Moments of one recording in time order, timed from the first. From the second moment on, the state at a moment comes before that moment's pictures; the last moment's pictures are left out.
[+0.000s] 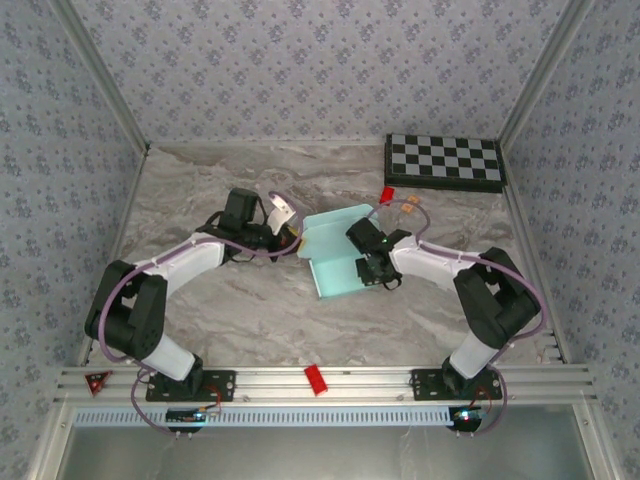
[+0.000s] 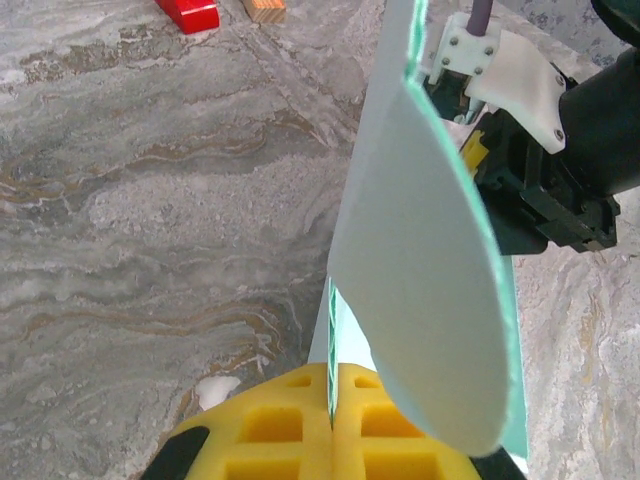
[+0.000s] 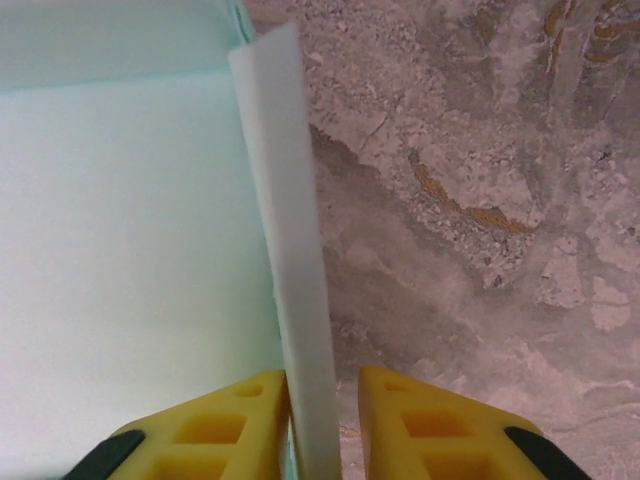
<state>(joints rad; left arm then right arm) -0.43 1.54 0.91 -0.12 0.71 0.20 0.65 1.64 0.96 -0.65 0.18 0.45</state>
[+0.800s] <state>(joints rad) -0.42 1.48 0.92 -0.07 0.58 0.14 0.65 1.55 0.89 -0.56 0.07 0.47</state>
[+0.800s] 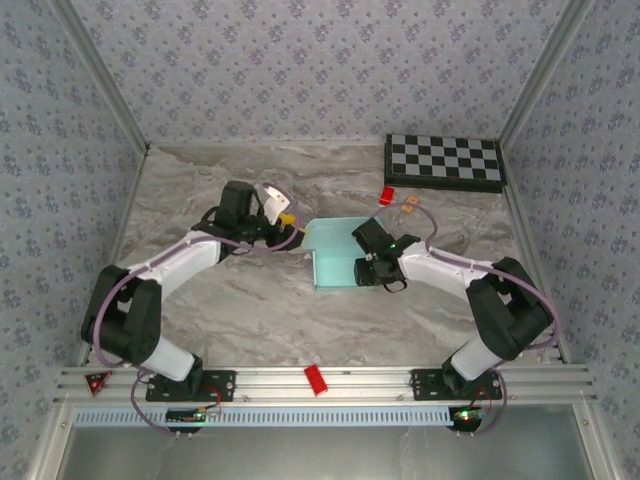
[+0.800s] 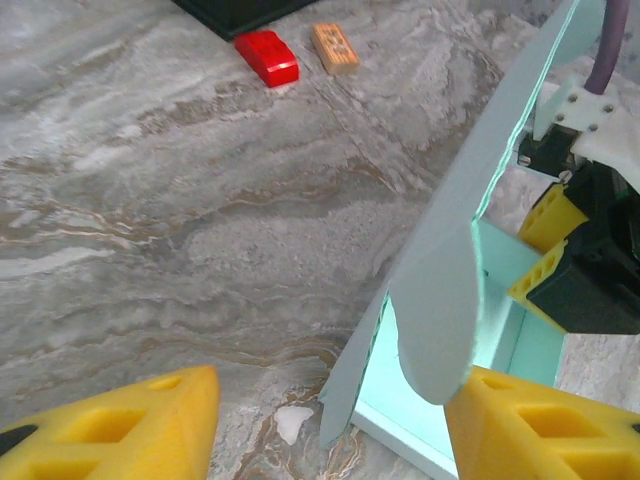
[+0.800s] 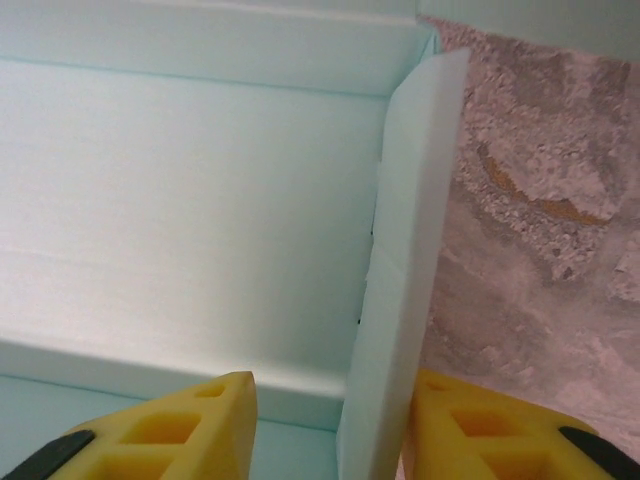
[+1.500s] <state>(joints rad) -0.22 1.45 1.07 -0.25 0.05 -0.25 0.57 1.13 0.72 -0.52 0.18 0.44</state>
